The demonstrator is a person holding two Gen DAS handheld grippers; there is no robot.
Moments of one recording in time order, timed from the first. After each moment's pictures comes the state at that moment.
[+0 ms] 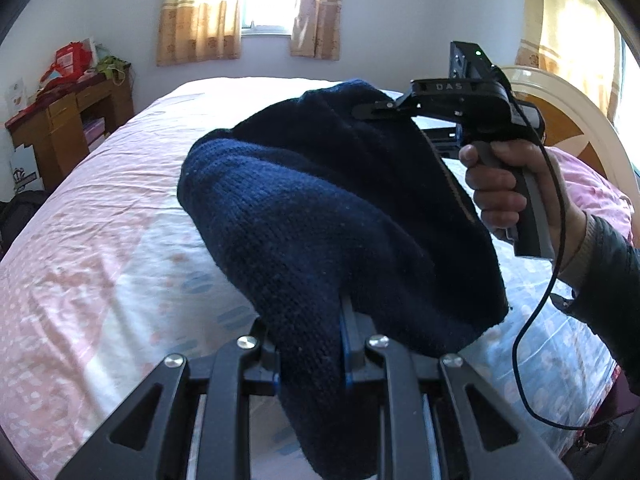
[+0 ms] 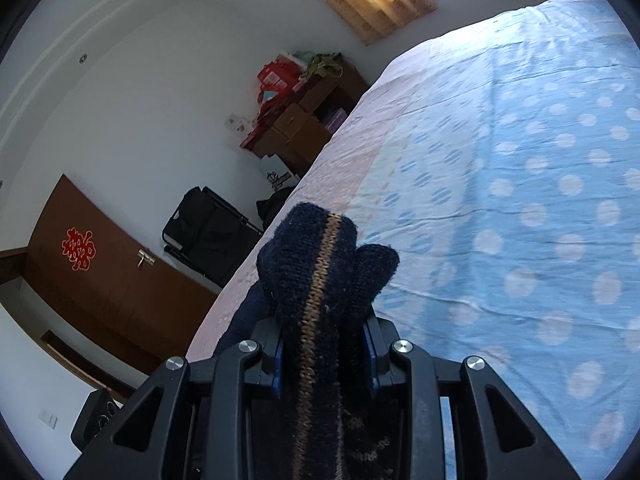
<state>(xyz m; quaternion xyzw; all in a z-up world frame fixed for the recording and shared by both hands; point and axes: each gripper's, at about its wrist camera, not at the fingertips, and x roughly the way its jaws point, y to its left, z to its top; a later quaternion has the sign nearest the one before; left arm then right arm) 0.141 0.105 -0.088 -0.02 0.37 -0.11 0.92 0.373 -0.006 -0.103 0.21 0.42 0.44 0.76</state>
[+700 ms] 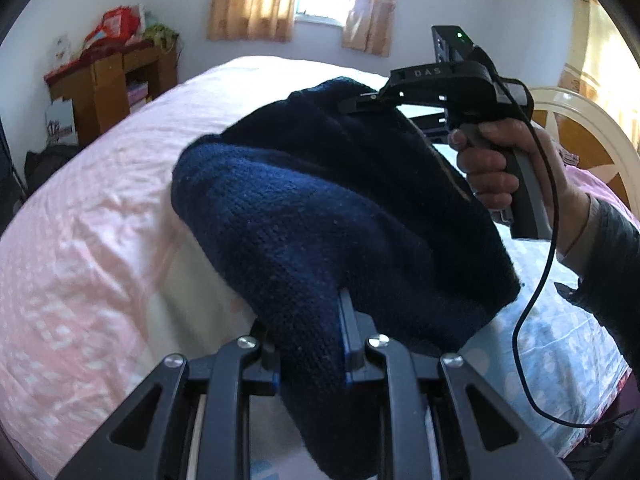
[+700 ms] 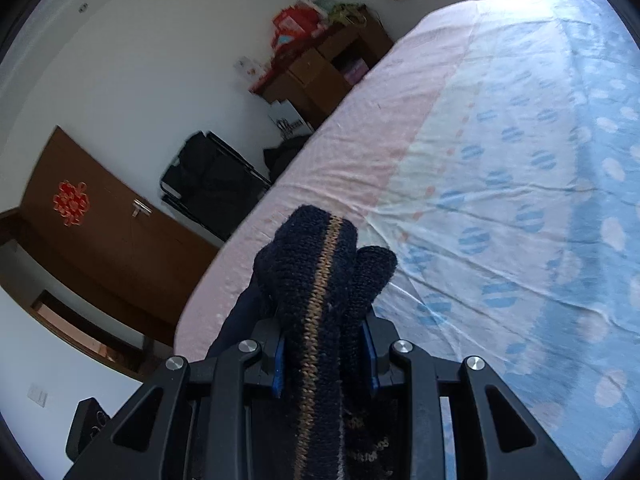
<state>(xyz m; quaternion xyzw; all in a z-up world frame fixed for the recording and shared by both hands) 0.113 0.145 -0.118 -0.07 0.39 -0.05 0.92 0.372 0.131 -0.126 0.14 0.48 0.47 0.73</state>
